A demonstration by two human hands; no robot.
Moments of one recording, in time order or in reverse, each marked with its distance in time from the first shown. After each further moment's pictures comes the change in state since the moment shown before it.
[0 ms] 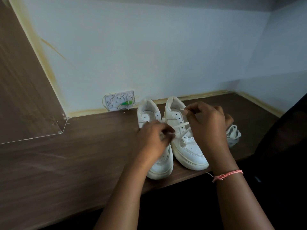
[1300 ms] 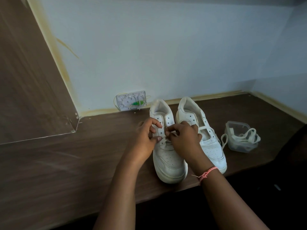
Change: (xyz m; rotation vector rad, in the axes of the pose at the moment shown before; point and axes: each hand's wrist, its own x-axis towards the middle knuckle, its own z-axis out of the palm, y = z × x) left_hand 0.007 -0.065 -0.013 -0.324 0.077 -0.067; right_hand -0.021 -0.026 0.083 0.020 -0.468 0.144
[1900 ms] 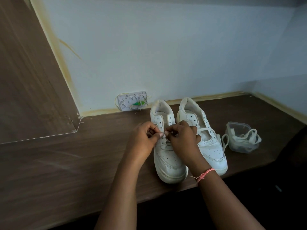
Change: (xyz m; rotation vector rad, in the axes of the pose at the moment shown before) left_hand -0.001 0.000 -0.001 -0.049 0.056 -0.106; right_hand -0.002 -0.003 0.004 0.064 0.003 0.015
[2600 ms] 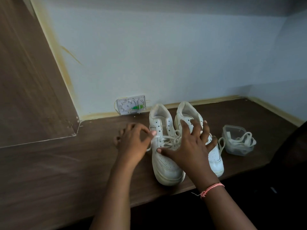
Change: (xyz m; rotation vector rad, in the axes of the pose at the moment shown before) left_hand 0.001 -0.005 -0.015 0.499 0.067 -0.115; right_hand -0.028 0.009 -0.020 -0.358 0.062 -0.008
